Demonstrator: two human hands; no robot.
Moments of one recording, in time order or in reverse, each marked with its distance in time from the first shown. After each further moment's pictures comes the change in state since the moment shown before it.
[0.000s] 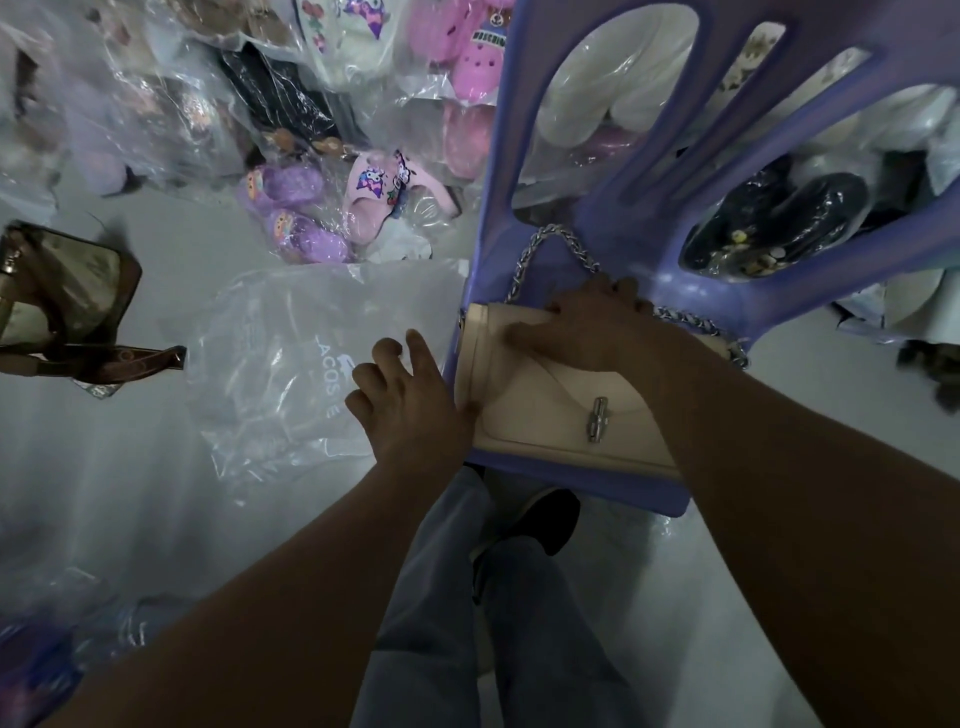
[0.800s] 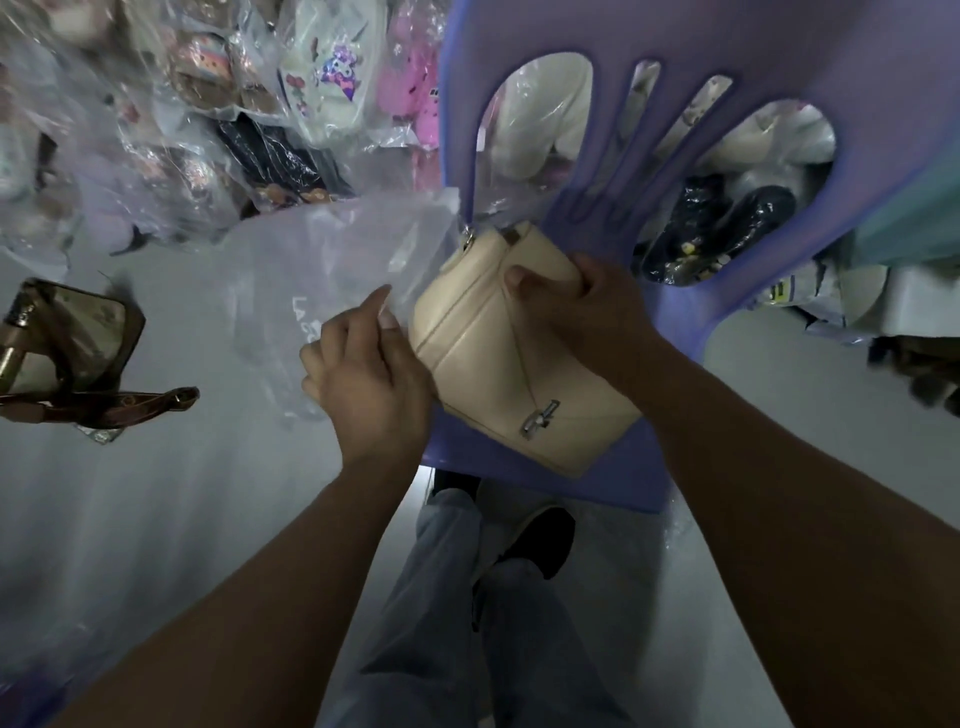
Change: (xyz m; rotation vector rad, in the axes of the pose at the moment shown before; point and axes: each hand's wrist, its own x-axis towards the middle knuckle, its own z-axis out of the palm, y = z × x) left_hand -0.021 0.016 -0.046 -0.649 0.534 0.061; right_hand -0.054 0.025 -0.003 0.944 0.475 -0.163
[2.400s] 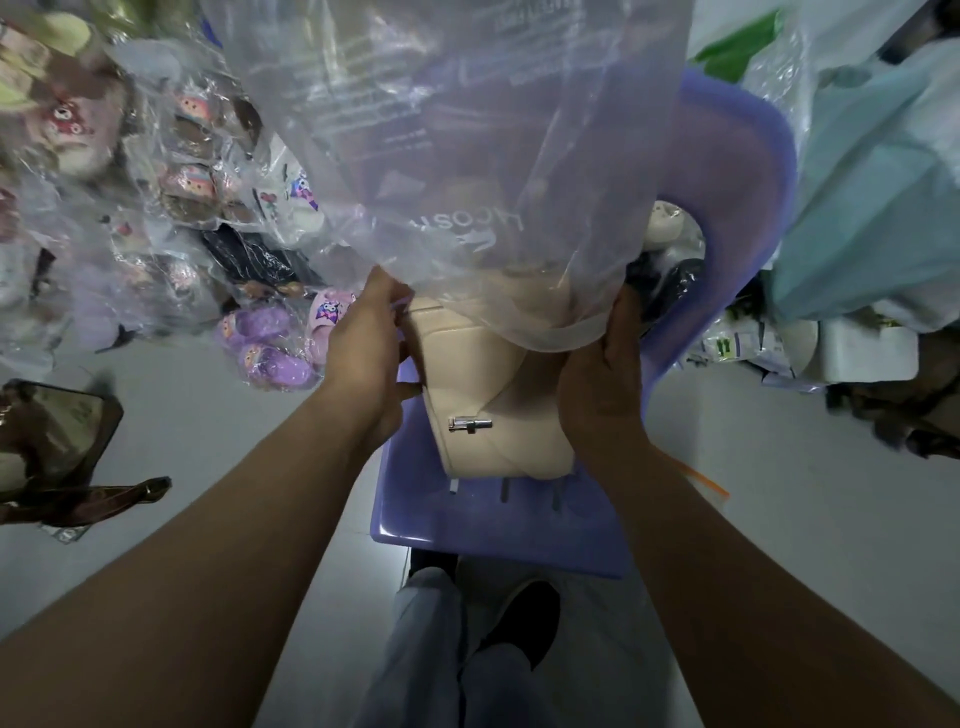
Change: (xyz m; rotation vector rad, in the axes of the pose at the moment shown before) left_hand 0.057 0.106 0.013 -0.725 -0.546 -0.573; right_hand -0.009 0.018 -0.033 0.412 0.474 -0.166
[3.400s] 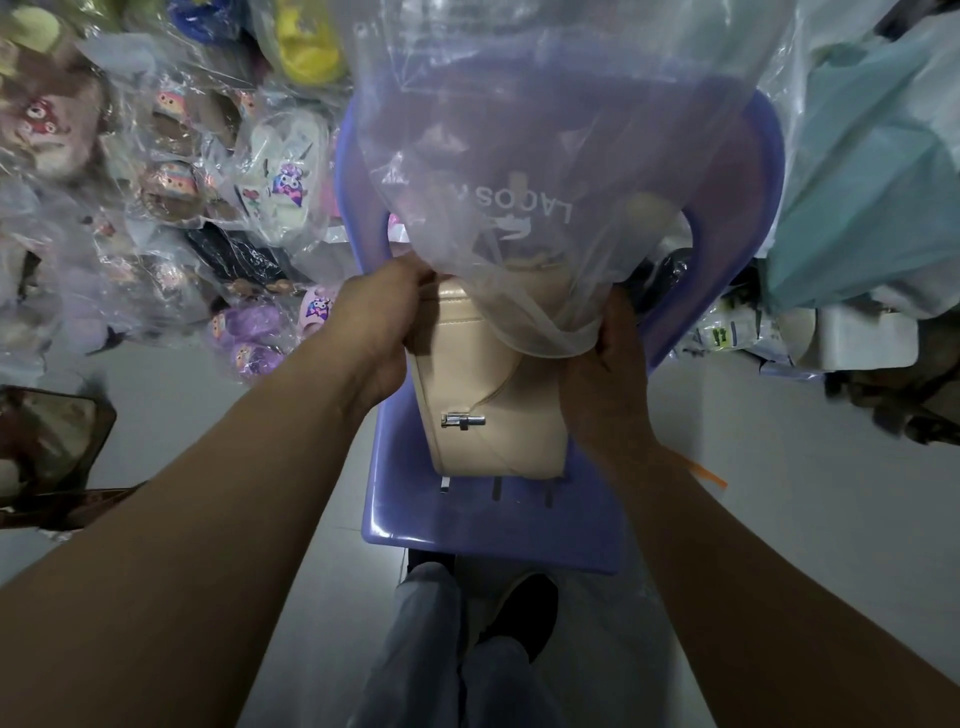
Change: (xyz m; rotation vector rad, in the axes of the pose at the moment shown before) left_hand 0.013 0.023 0.031 0.079 0.005 0.032; right_hand 0.013 0.011 -0.018 -0.100 -0.088 -0.103
